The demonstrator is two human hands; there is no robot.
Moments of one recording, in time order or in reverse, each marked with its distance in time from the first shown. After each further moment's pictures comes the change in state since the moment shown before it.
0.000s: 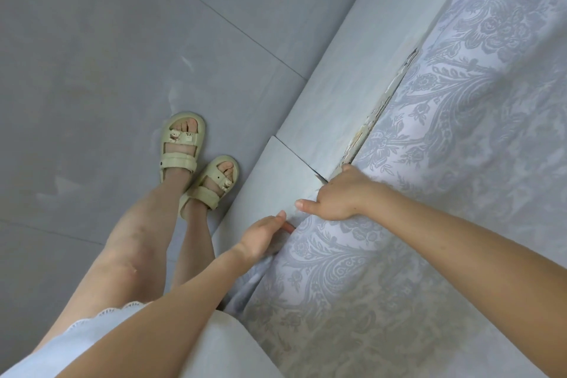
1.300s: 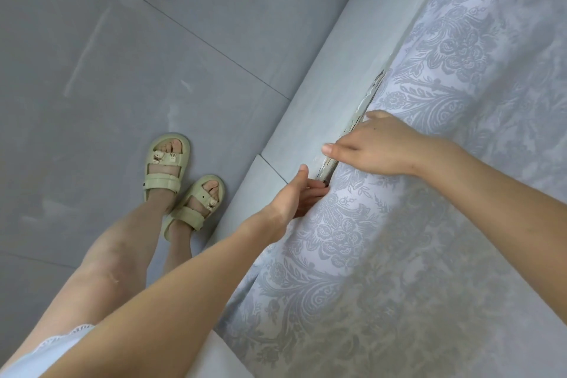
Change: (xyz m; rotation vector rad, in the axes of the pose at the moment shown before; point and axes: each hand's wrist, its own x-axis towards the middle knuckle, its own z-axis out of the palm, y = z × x) left_hand 0.030 0.107 0.063 -0.167 -0.059 0.067; right_hand -0.051 0.108 -0.033 0.146 0.499 -0.006
